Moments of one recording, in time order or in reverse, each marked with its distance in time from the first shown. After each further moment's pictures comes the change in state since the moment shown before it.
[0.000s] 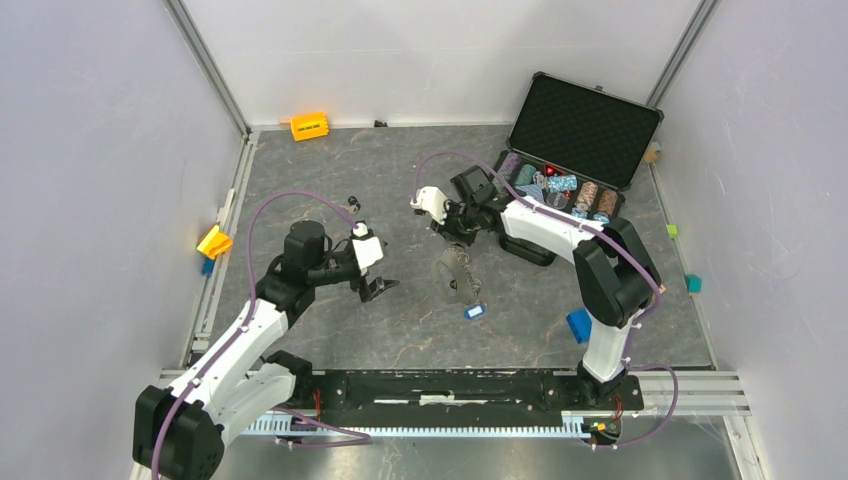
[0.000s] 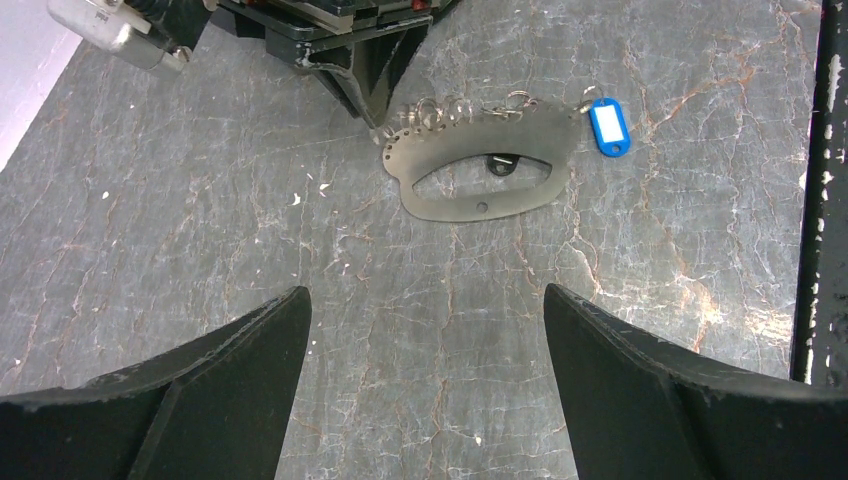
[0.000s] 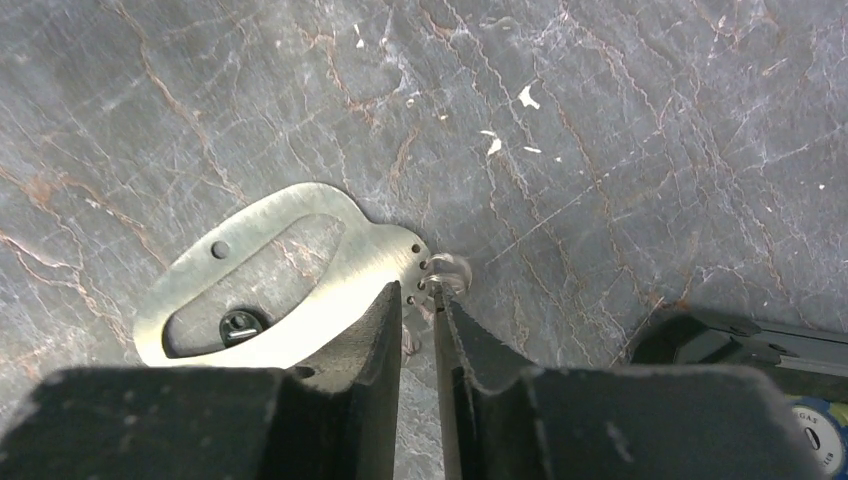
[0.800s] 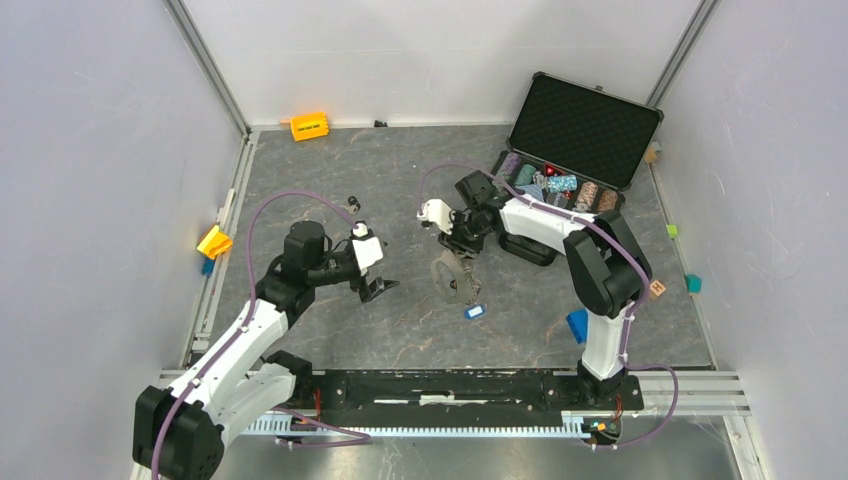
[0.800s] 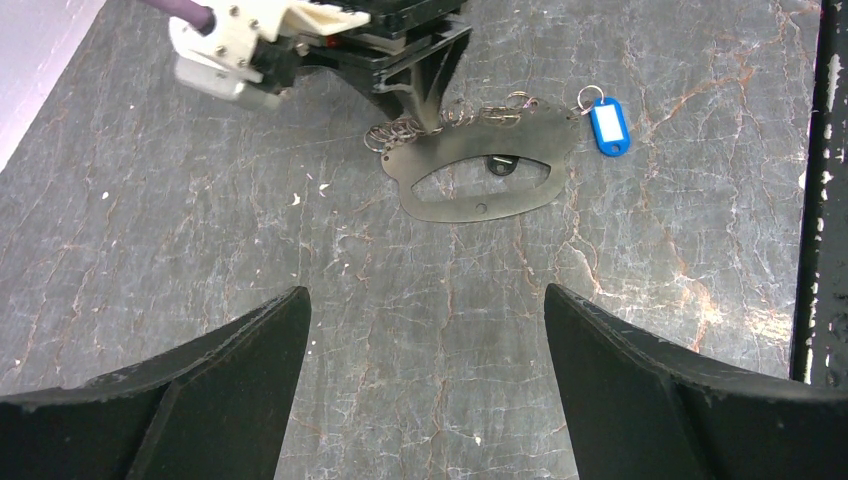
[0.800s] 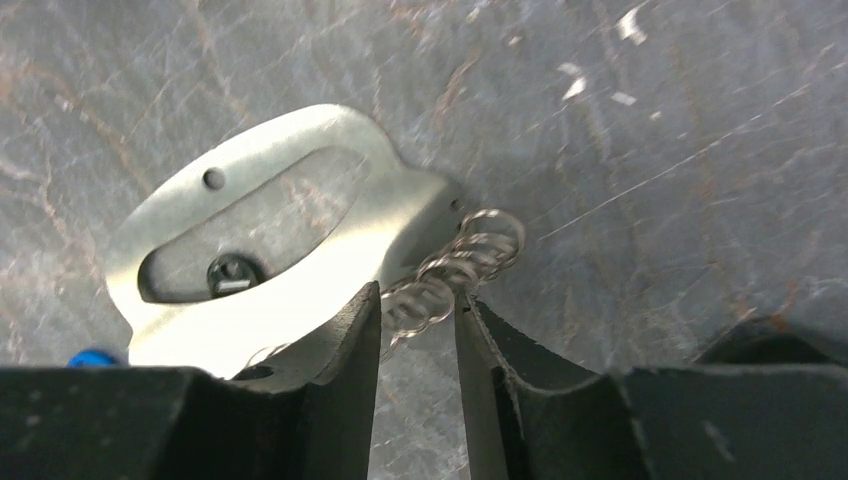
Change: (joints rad) left arm 0.000 -0.002 -0.002 0.000 0.000 0.000; right arm -0.040 0.074 0.009 -0.089 -0.060 -0.129
